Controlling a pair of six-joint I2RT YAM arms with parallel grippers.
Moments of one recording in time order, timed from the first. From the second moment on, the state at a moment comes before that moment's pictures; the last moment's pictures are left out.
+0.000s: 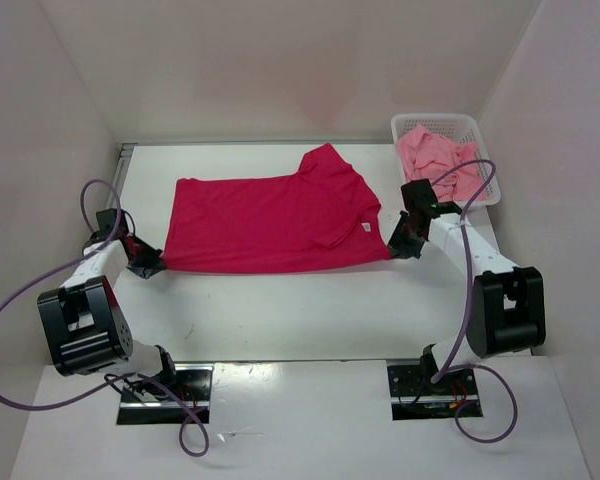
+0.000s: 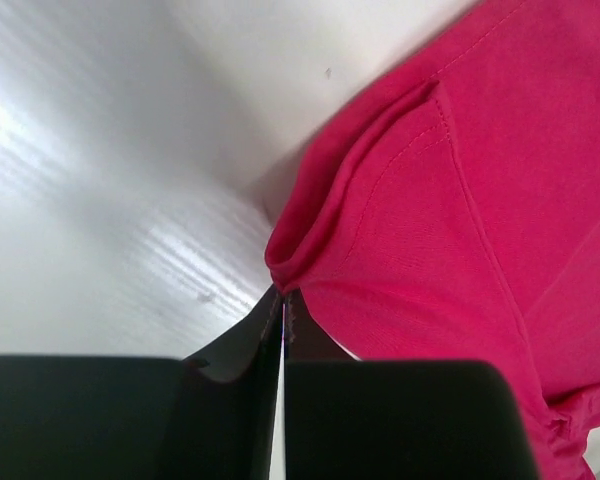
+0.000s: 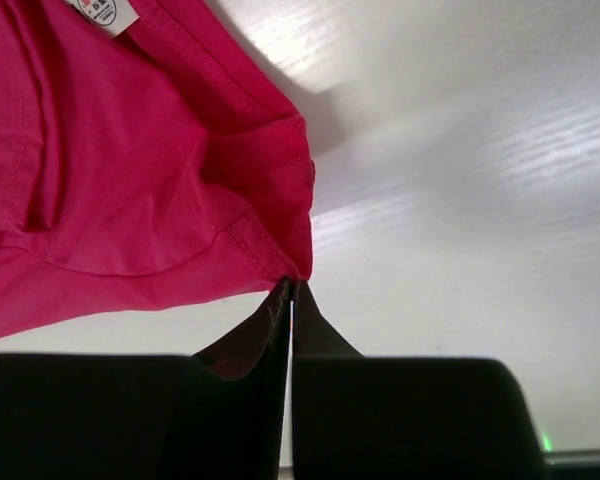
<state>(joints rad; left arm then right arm) 0.37 1.43 0.81 -0.49 0.13 -0.68 0.14 1.48 1.03 -0.73 0.04 0.64</state>
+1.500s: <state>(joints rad) -0.04 1.50 0.81 -0.35 0.18 -0.68 0.33 1.82 1.10 -0.31 -0.24 0.75</state>
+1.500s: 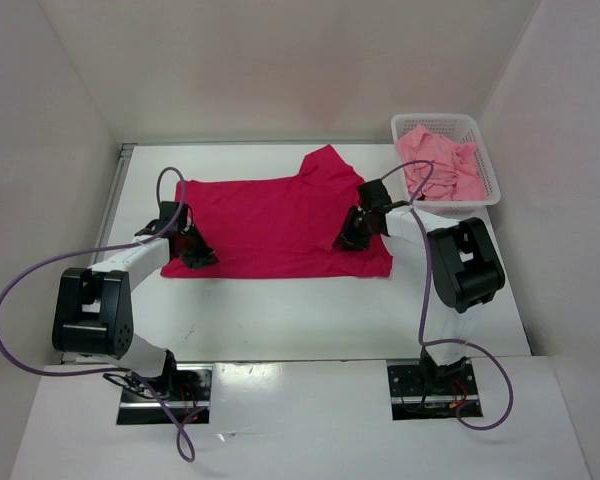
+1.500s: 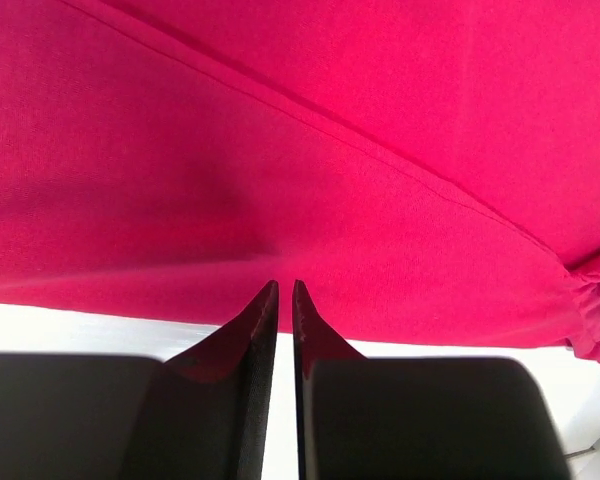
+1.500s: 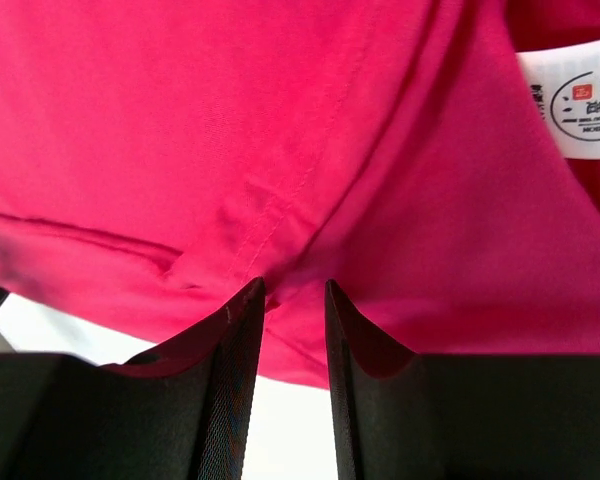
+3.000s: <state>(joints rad) -0.19 1.57 0.90 -0.39 0.13 -0.69 0.56 1.94 1.33 -0.35 -0.29 0.75</state>
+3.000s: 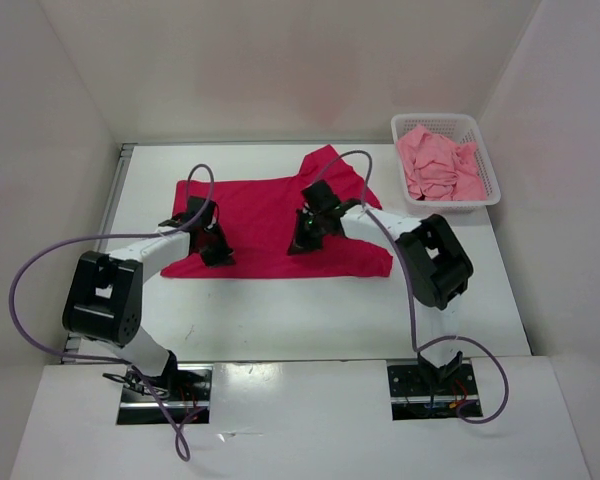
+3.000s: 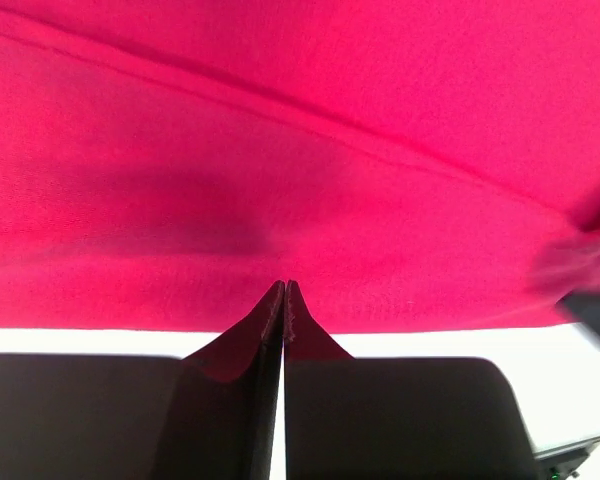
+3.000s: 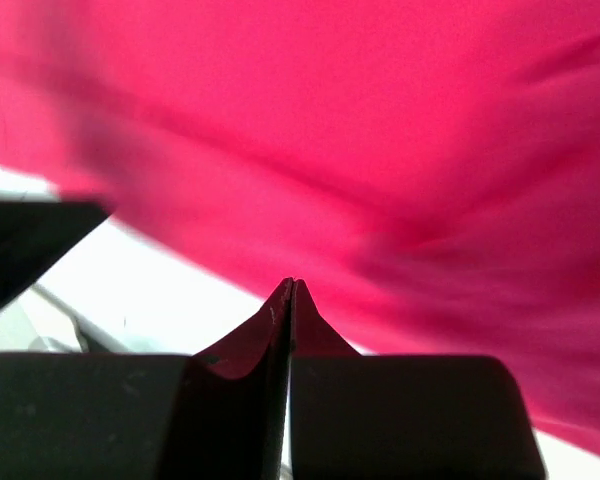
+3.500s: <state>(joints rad) -0.12 1.66 0.88 -0.37 0.22 -0.72 0.64 2.01 1.30 -0.33 -0.19 0.75</state>
